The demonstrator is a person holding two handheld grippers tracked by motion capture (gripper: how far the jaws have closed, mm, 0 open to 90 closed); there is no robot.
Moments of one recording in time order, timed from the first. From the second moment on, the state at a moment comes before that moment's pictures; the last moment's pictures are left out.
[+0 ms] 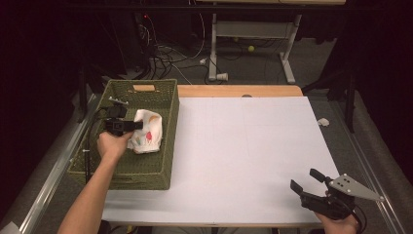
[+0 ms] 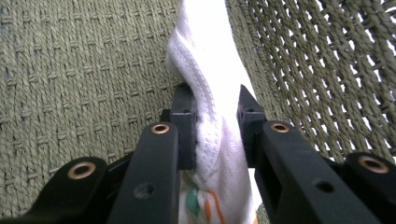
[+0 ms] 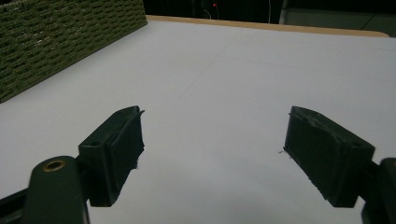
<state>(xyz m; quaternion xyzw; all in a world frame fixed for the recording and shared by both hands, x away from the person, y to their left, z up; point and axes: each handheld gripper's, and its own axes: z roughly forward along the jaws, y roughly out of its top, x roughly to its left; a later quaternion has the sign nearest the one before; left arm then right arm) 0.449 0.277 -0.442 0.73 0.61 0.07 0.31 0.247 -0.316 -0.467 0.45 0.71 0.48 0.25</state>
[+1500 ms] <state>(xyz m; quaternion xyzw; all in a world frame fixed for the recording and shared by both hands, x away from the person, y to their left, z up) 0.442 0.279 -0.432 0.73 0.61 0.10 0.30 0.248 -0.316 -0.467 0.45 0.71 0.48 0.25</state>
